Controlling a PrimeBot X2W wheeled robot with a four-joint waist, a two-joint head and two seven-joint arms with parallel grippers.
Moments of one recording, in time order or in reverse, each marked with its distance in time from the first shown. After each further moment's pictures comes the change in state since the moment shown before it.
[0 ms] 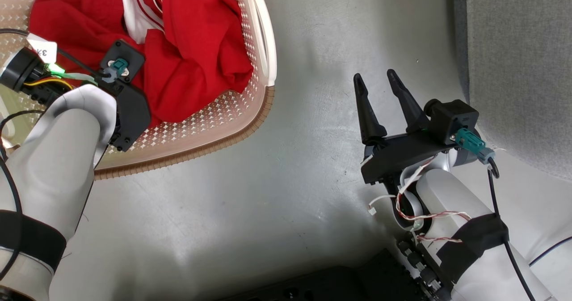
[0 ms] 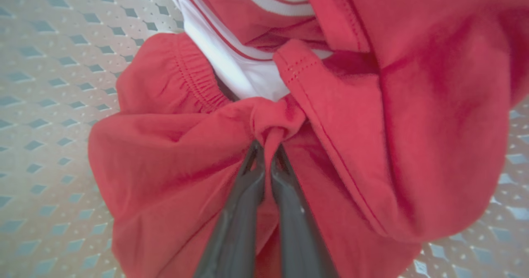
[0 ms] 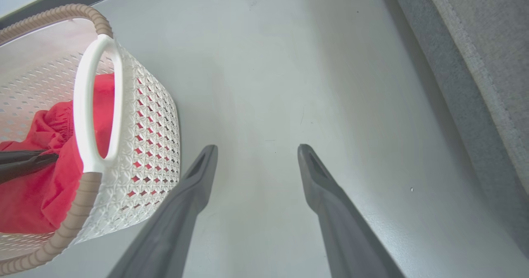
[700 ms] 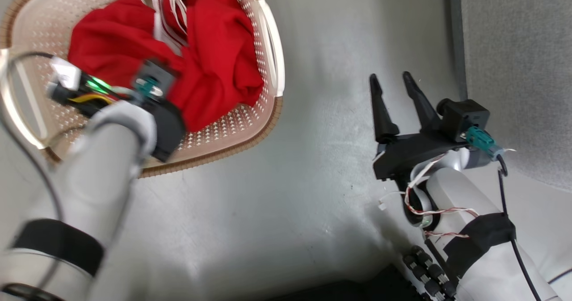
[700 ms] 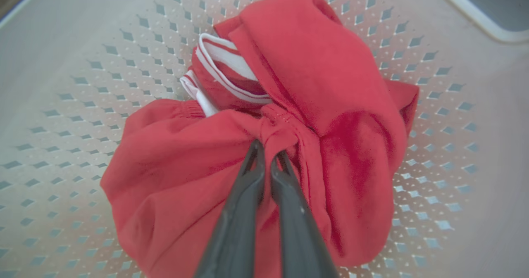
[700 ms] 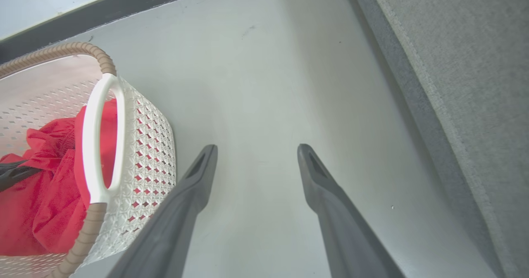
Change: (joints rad) left arm 0.035 -0.088 0.012 0.041 -0.057 -0.016 -0.163; right arm -0.004 0.001 -0.046 0.050 -0.011 0.000 0.000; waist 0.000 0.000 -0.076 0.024
